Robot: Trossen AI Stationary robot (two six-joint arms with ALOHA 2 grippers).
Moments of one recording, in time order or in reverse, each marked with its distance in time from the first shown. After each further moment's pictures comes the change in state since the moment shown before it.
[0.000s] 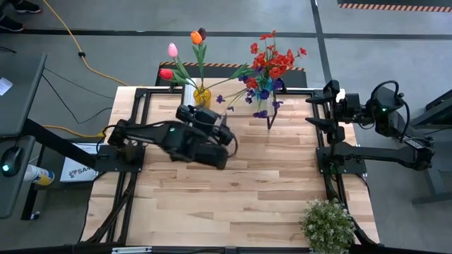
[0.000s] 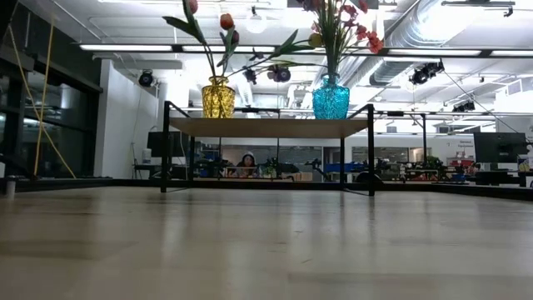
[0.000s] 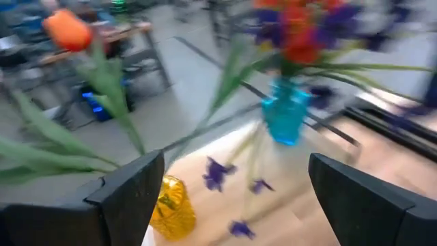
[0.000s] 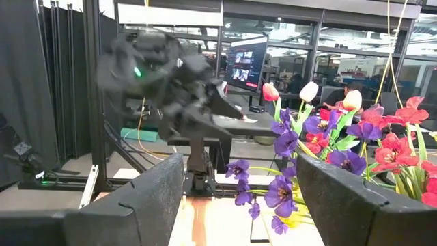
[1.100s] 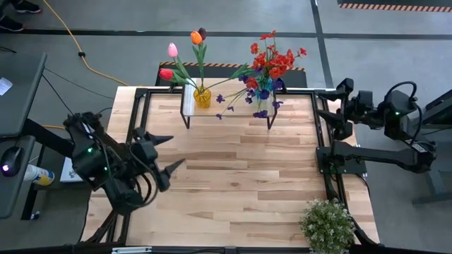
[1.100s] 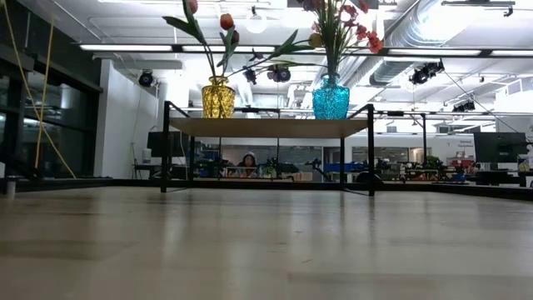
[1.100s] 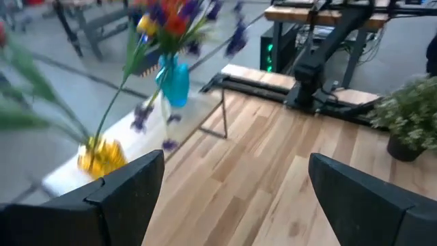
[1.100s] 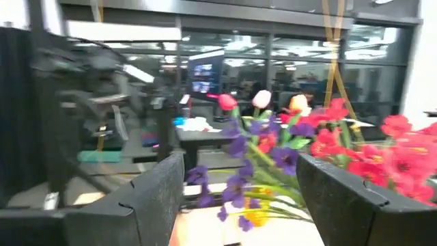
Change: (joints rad) left arm -0.538 -0.393 -0.308 0.000 0.097 -0.014; right arm -0.001 -0.090 0.000 -0.039 0.176 0.045
